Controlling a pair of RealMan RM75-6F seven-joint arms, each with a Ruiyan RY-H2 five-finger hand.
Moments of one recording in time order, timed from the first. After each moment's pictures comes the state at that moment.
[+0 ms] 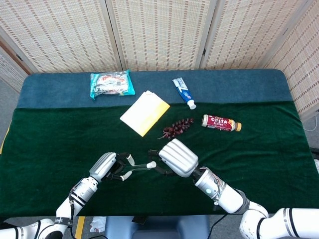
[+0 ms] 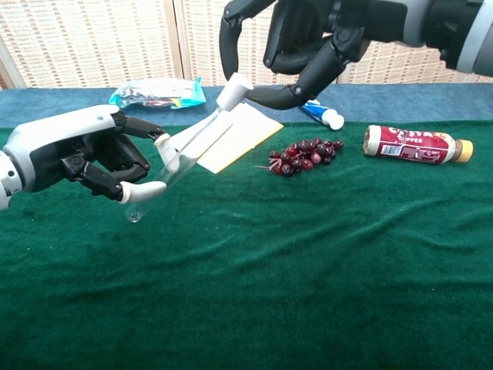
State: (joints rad) left arm -0.57 -1.42 -0.13 -1.78 1.35 1.02 -0.25; right arm 0.78 -1.25 0.22 -2.05 -1.35 0.98 -0.26
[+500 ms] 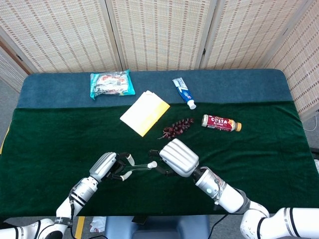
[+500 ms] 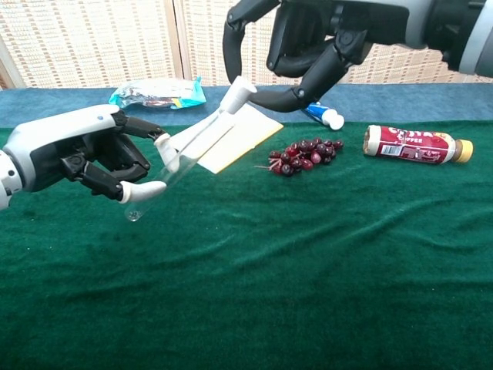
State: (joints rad) left arm -0.57 -1.42 -0.13 -1.78 1.35 1.02 -0.24; right arm 0.79 -1.24 0.22 -2.05 -1.33 0.98 -0.26
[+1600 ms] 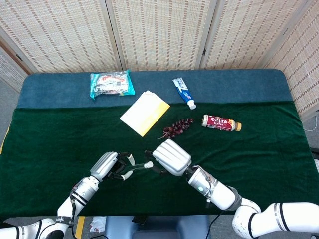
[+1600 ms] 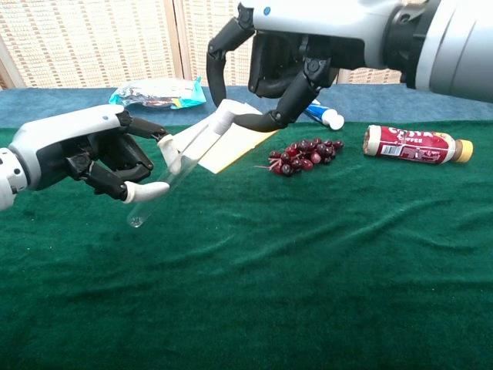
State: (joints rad) left arm -0.58 -1.43 -0.13 -1.80 1.31 1.01 -0.19; right arm 0.86 -1.29 0.21 -2.02 -1.24 0.95 -0.36
